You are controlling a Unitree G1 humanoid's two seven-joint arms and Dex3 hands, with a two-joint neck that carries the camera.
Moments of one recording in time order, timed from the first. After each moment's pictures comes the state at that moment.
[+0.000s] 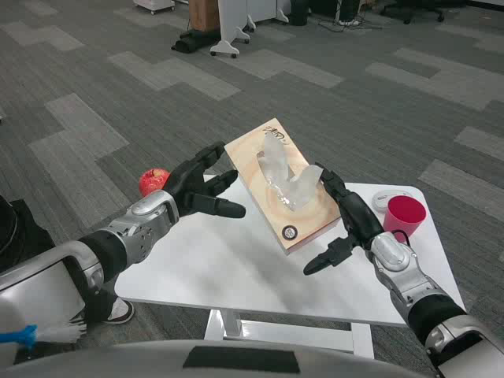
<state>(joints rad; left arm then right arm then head) -0.67 0.32 -0.88 0.89 -1.13 -0.31 -0.21 -0.34 -0.36 0.42 0.78 0.22 -0.54 0.11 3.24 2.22</state>
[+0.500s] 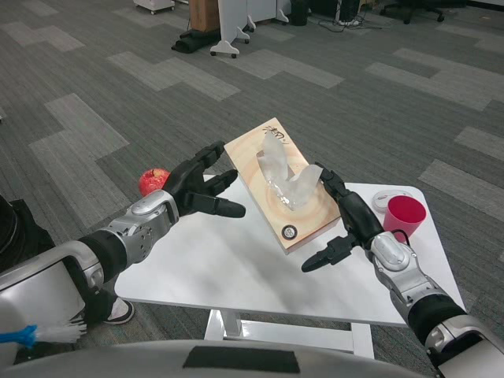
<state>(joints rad) -0.67 0.32 -0.87 0.89 -1.13 -0.31 -0.21 -0.34 -0.36 0.42 0.78 0.22 -0.54 0.11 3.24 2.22</state>
